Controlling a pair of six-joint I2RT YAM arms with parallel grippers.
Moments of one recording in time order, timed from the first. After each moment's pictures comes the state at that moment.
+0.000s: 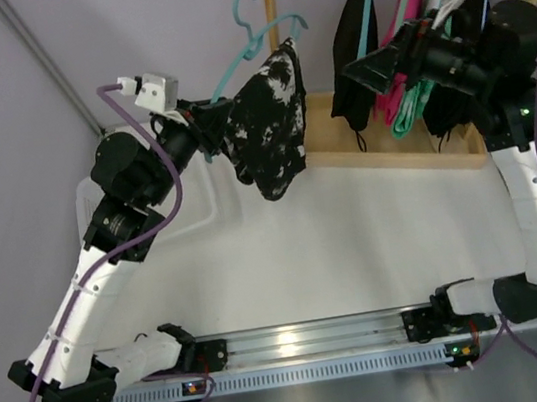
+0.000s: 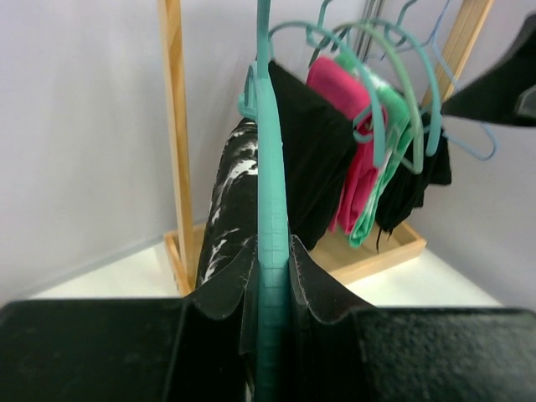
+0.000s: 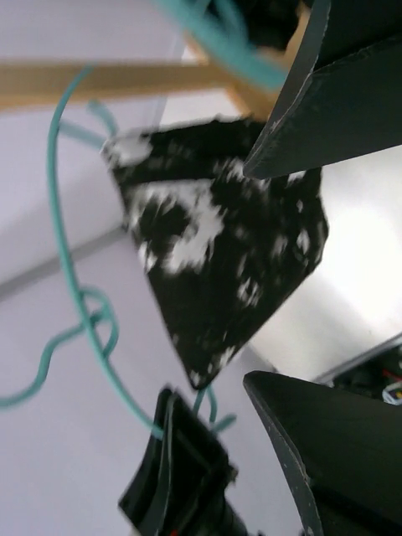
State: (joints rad) left arm -0.61 1.12 1.48 -0.12 0.06 -0.15; right arm 0.11 1.27 1.84 -0.54 -0.71 0.43
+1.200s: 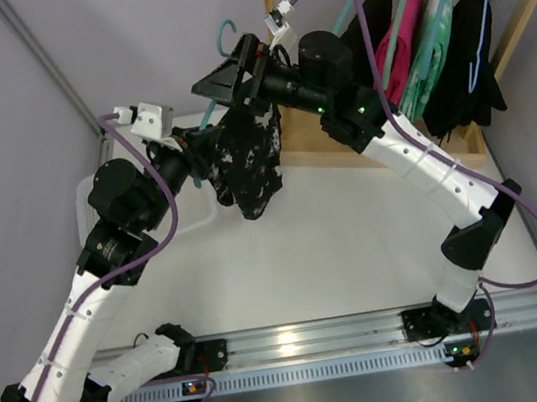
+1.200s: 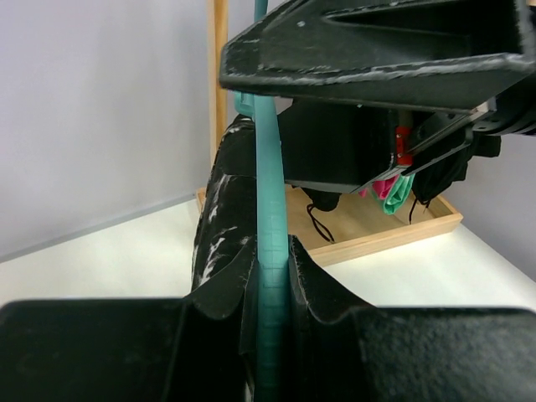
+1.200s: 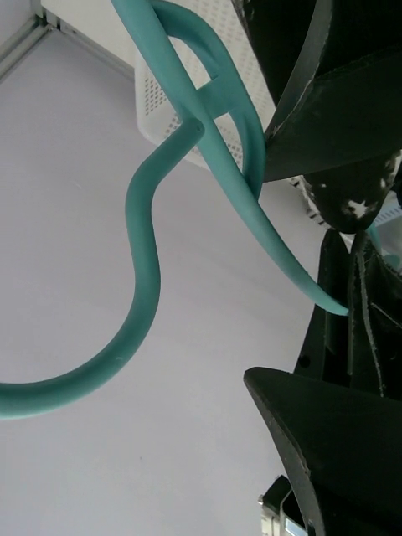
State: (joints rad) left arm -0.61 0.97 1.31 -0.20 -0.03 -0.12; right arm 0.78 1.72 2.04 -0.26 -0.26 0.97
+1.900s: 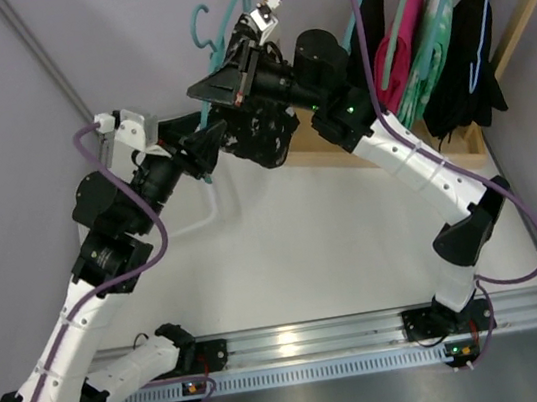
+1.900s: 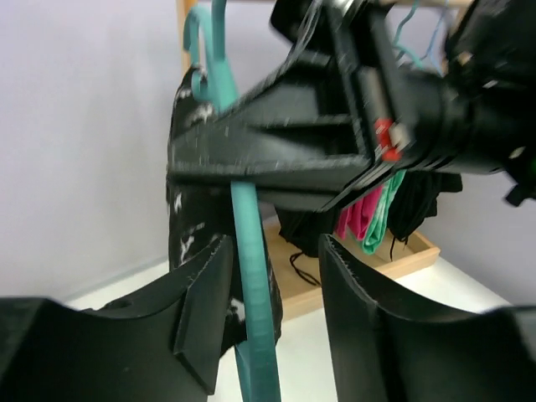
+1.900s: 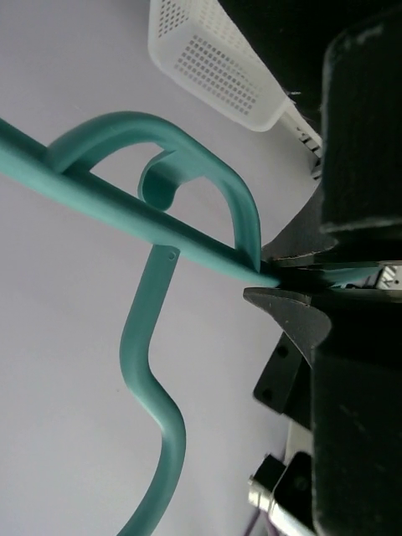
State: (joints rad) left arm -0.61 0.95 1.30 -0.07 0.03 -0.09; right arm 0.80 1.77 2.09 -0.10 -0.37 1.05
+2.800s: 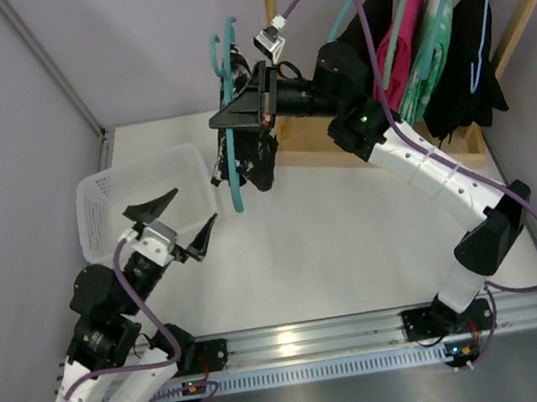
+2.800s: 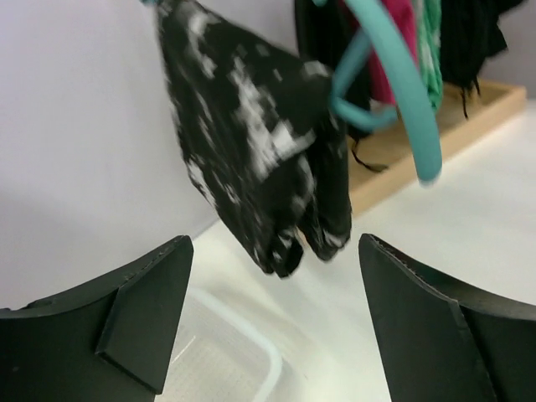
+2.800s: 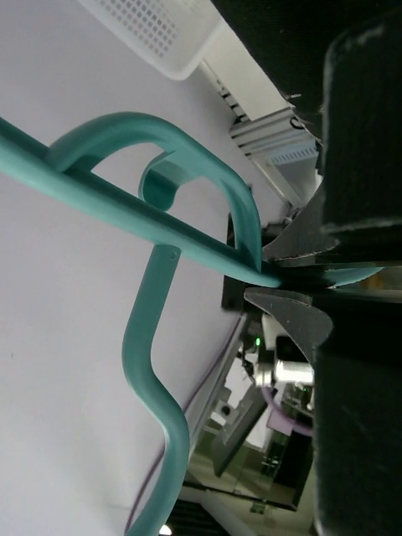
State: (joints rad) left arm -0.60 0.41 0.84 -0.19 0.08 0.30; right arm 0.73 1.66 1.81 0.05 -0.71 1.14
